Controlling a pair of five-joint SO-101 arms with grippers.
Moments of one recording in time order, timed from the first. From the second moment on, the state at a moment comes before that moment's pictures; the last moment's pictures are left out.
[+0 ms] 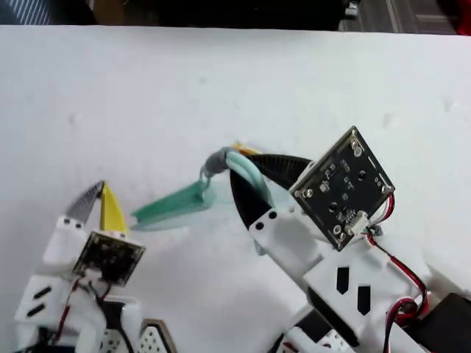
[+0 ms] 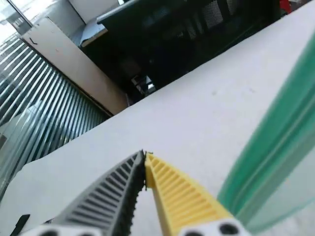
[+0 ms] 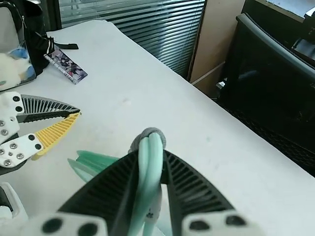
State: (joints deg) left arm -3.0 -104.7 57.7 72.5 -27.2; right arm -41.7 -42.2 -24.6 97.0 13.7
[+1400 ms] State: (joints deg) left arm 17.1 -104.6 69.4 56.9 -18.3; right arm -42.0 -30.3 -37.3 97.3 13.7
